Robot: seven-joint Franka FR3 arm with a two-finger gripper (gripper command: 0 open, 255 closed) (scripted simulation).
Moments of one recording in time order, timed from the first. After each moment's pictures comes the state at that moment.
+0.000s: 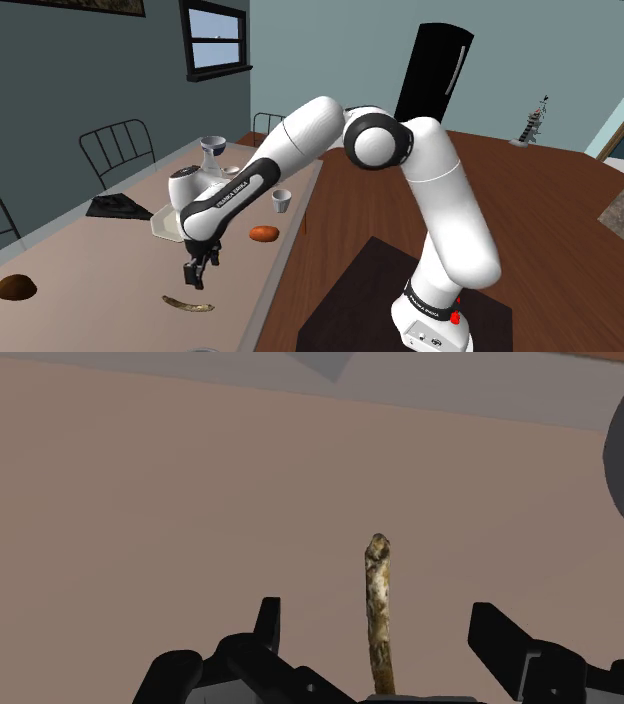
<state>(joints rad) 0.33 0.66 0.18 -1.73 -0.03 2.26 0.01</state>
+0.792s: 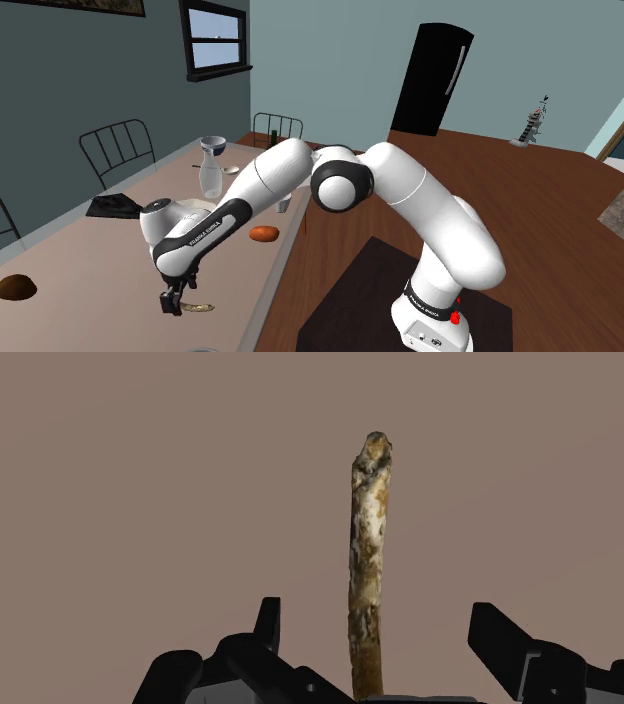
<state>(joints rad) 0.42 0.99 0.17 -1.36 -0.09 2.22 0.01</state>
